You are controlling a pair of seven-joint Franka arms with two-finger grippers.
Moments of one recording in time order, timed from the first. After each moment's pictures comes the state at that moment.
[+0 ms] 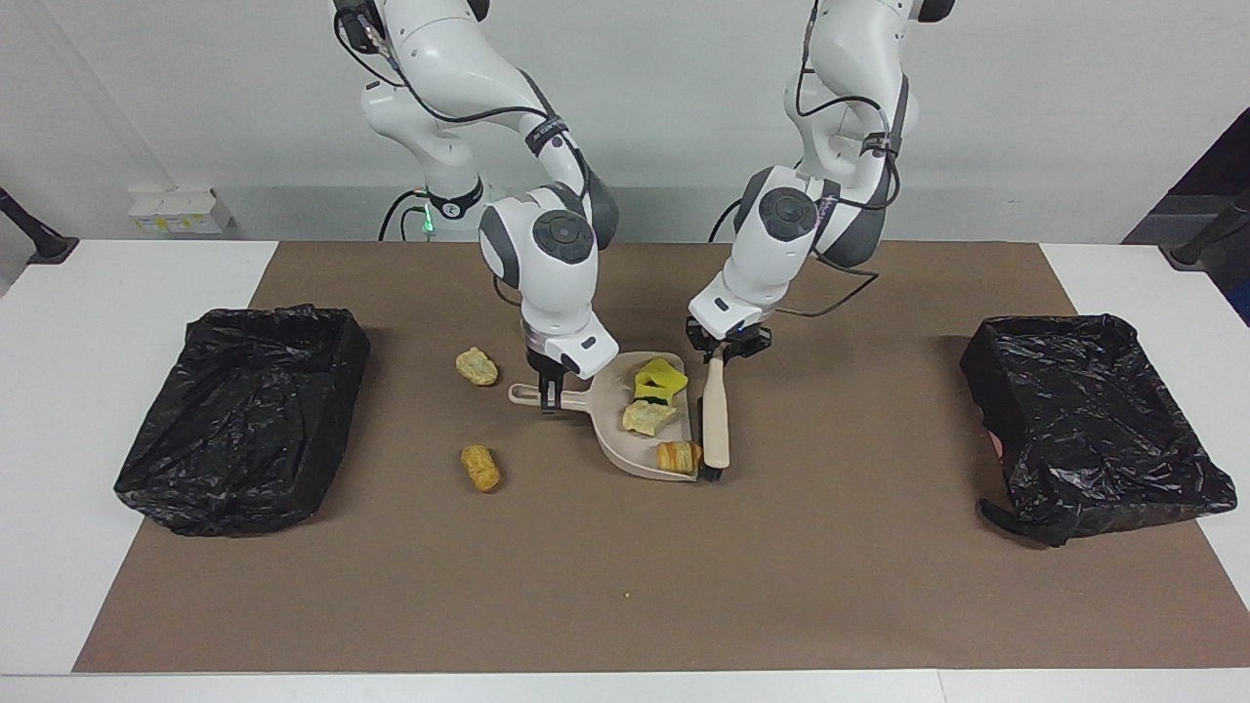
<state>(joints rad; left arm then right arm) -0.55 0.17 -0.03 -2.02 -0.16 2.16 -0.30 0.29 0.35 0.16 -1.78 -0.23 2.08 -1.05</state>
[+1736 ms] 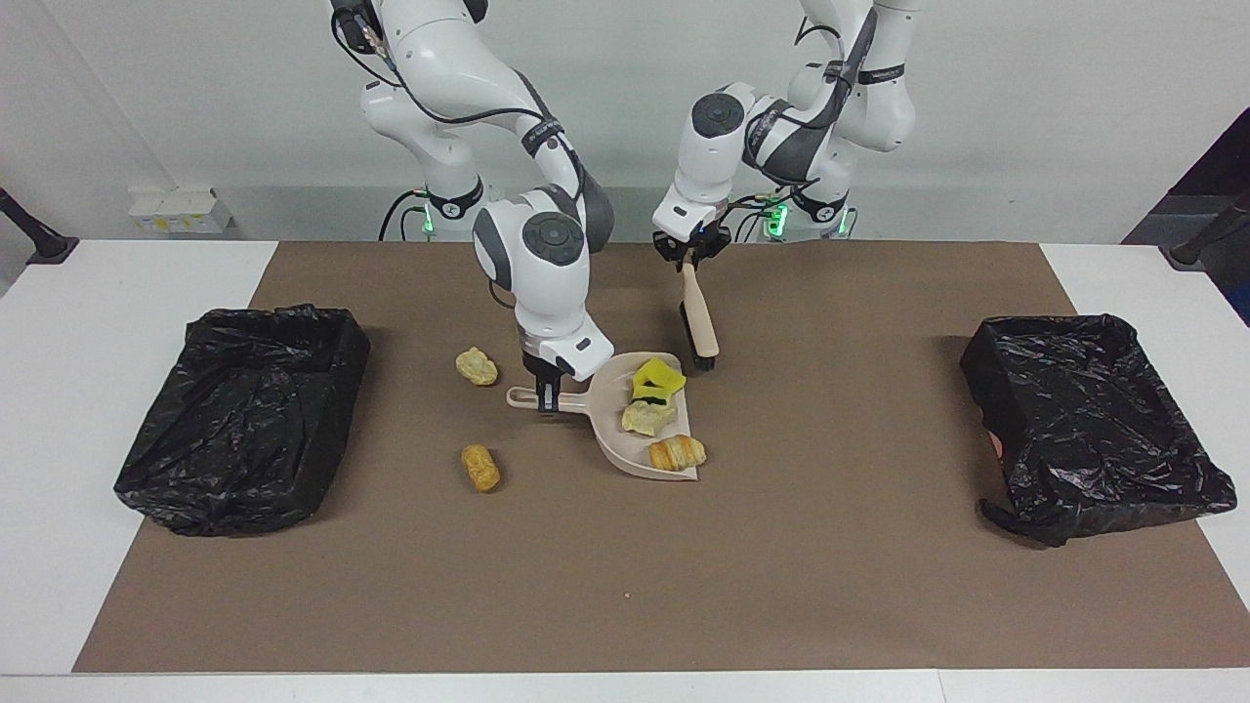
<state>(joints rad) -0.83 -0.15 -0.04 -2.43 -0.15 2.20 -0.81 0.28 0.35 0.16 -1.78 -0.21 2.10 -1.08</state>
